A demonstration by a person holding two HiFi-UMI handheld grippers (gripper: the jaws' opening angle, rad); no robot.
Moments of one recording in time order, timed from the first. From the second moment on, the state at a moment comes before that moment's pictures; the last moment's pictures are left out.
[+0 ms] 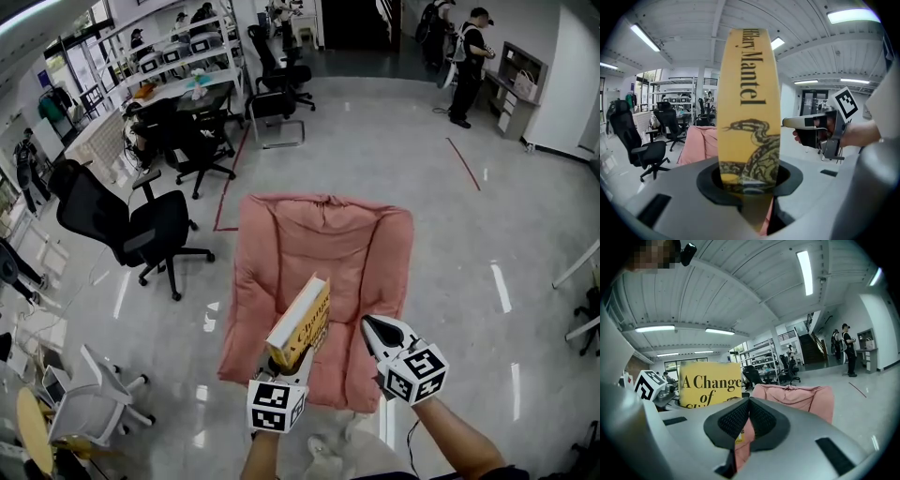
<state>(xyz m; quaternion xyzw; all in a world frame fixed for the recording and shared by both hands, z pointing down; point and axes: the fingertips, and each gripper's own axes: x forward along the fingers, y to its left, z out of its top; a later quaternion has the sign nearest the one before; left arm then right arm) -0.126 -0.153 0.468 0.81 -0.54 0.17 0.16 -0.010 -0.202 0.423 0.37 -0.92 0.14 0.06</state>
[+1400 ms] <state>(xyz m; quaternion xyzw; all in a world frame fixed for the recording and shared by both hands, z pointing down) -0.096 -0.210 0.646 0.77 -0.51 0.28 0.24 0.026 -0.257 0.544 0.39 -0.89 0.21 0.09</state>
